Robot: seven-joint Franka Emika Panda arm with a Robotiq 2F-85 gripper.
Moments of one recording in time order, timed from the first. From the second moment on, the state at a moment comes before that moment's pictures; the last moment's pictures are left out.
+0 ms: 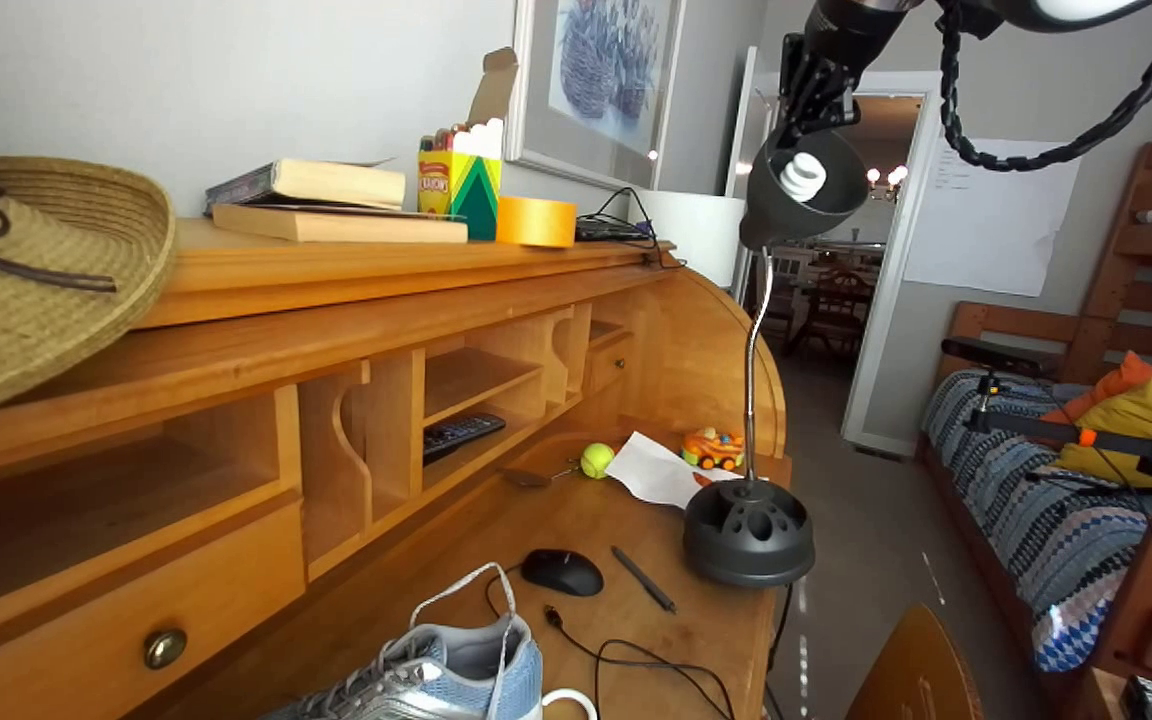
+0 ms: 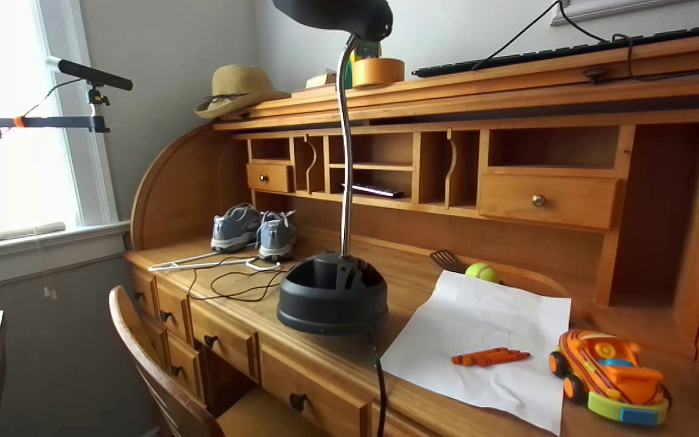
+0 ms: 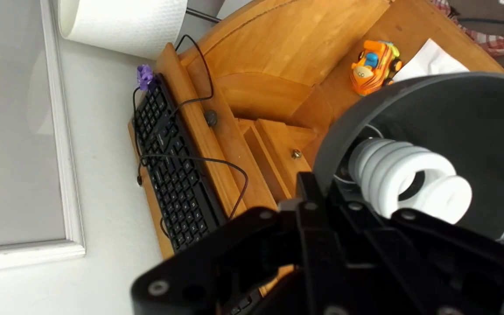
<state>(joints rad) 0.03 -0.46 -0.13 -2.18 -0.93 2.21 -0.65</state>
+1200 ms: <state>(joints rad) -0.09 -0.44 -0.21 -2.27 -1.09 2.63 -0.53</state>
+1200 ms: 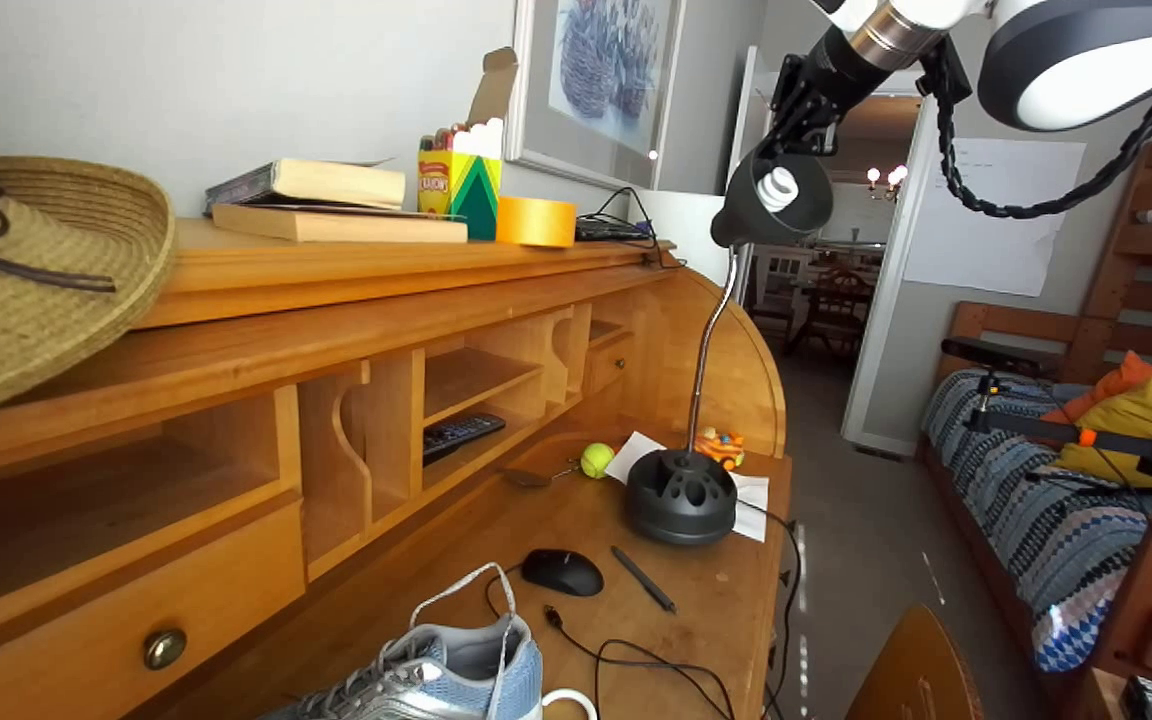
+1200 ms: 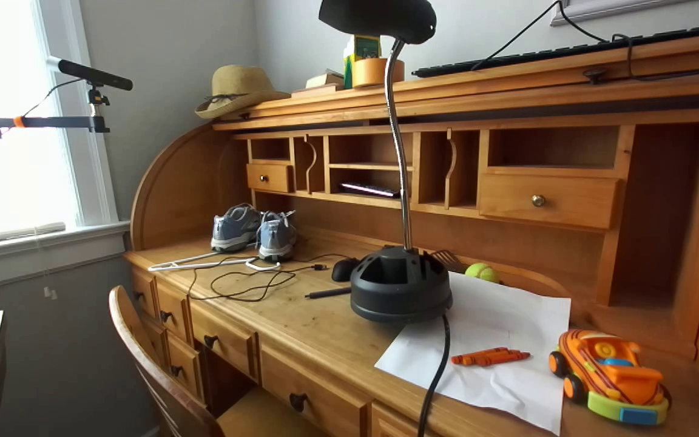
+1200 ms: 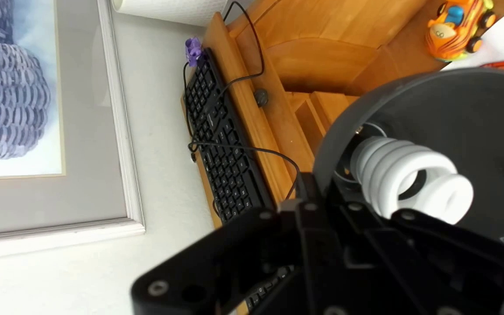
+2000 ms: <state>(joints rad) -0.14 -0.39 -0.21 -2.29 -1.20 2.80 -0.38</state>
